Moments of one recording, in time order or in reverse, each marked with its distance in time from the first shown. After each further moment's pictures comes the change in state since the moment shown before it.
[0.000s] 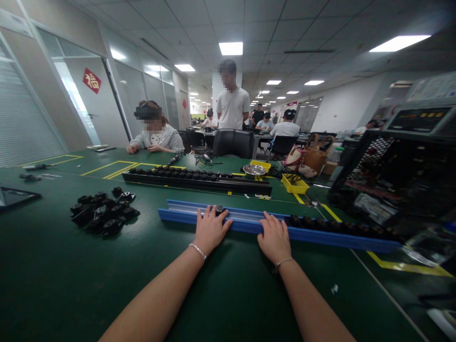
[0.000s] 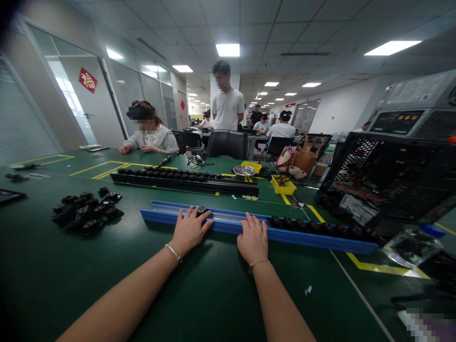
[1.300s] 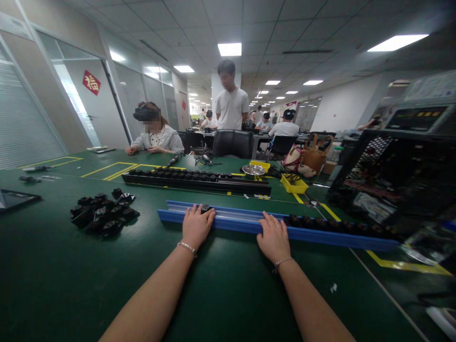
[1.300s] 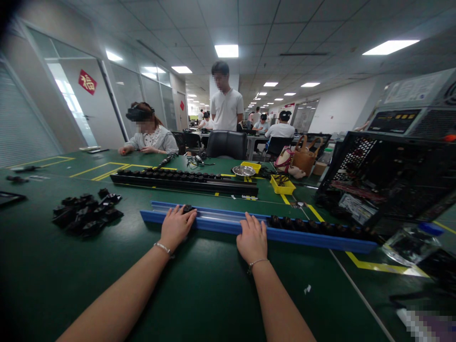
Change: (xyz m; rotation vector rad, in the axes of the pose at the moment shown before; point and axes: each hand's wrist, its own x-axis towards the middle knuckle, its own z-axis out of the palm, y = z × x) left_hand 0.002 -0.036 -0.001 0.021 0.073 -0.112; right_hand -0.001 0.001 0.001 -0.008 0.016 -0.010
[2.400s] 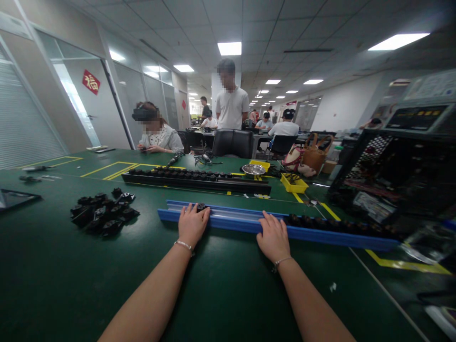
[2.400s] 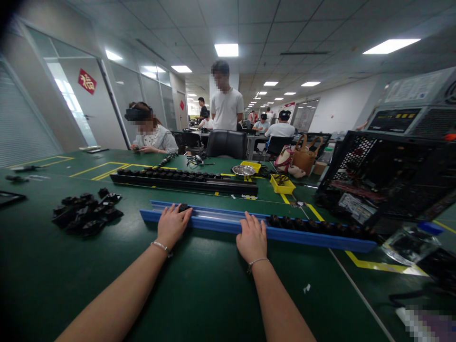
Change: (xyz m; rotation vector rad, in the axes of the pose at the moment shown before) left_hand 0.001 -0.011 0.000 0.029 0.013 -0.051; right_hand 0.001 0.000 -0.001 -0.001 -0.004 -0.006
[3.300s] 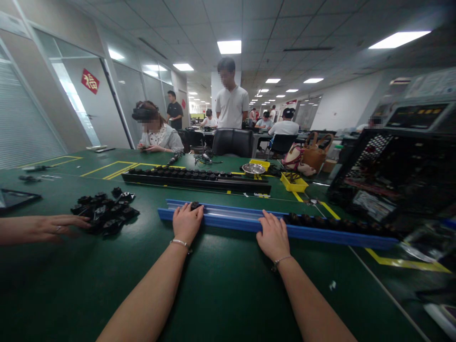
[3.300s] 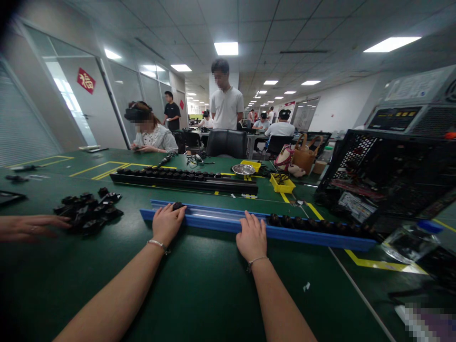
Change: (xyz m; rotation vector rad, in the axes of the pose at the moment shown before) left_hand 0.001 -0.015 0.009 0.007 0.075 -0.061; right_hand 0.000 0.002 0.002 0.016 0.012 0.001
